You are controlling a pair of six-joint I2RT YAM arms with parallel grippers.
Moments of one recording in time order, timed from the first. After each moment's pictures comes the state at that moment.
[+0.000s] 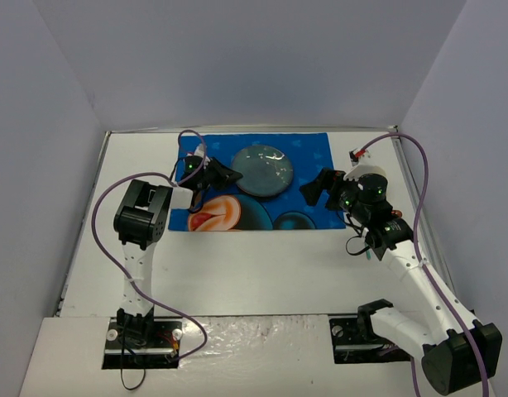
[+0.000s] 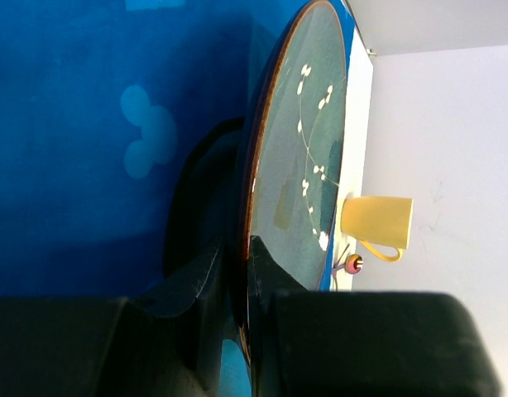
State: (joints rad) left arm -0.28 2.19 1.25 0.57 0.47 -1.12; right arm 0.29 0.97 0.79 -0.14 -0.18 0.45
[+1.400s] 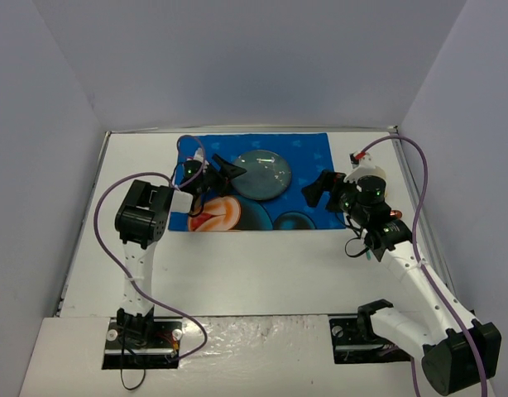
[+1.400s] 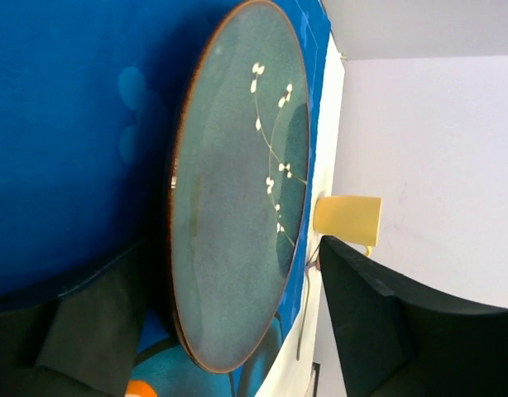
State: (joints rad) left arm -0.28 2.21 1.20 0.68 0.49 -1.21; right arm 0.29 0.97 0.76 -0.15 -0.13 0.45
